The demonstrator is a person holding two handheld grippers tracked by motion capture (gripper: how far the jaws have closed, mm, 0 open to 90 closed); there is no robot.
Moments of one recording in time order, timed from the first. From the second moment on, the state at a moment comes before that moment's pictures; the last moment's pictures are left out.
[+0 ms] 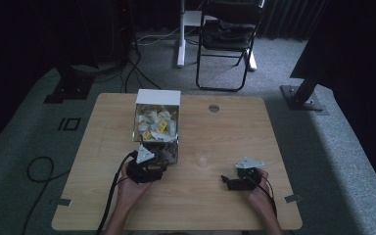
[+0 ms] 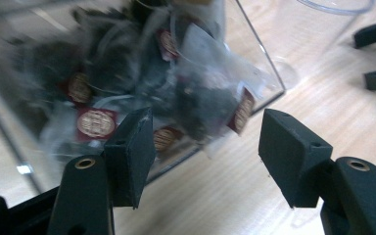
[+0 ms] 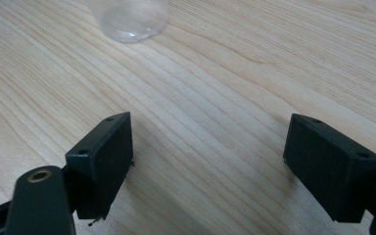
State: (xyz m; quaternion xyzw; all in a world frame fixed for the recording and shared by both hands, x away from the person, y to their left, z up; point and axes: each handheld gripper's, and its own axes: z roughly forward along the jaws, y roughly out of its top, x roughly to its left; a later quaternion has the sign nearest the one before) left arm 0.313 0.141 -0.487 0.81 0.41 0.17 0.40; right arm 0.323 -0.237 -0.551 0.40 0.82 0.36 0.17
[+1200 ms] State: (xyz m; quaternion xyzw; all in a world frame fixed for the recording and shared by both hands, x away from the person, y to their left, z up) left arm 0.312 0.131 -0.470 0.79 0.40 0.19 0.42; right arm 0.323 -0.236 -0.551 0.40 0.82 0.36 0.17
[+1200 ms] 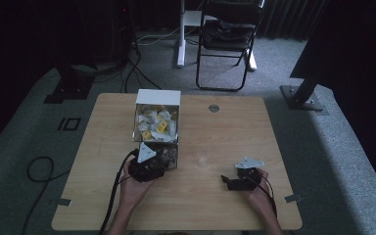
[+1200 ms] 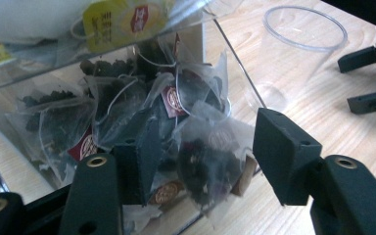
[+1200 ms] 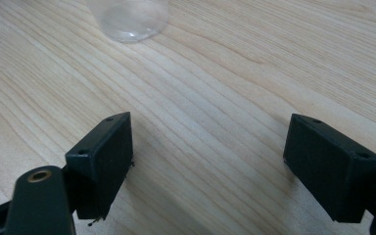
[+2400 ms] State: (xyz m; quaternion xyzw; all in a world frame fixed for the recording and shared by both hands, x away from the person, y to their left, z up) left arm 0.302 0.136 -0.458 0.79 0.38 0.19 0.44; right arm 0.323 -0.236 -0.551 0.40 0.82 0.36 0.17
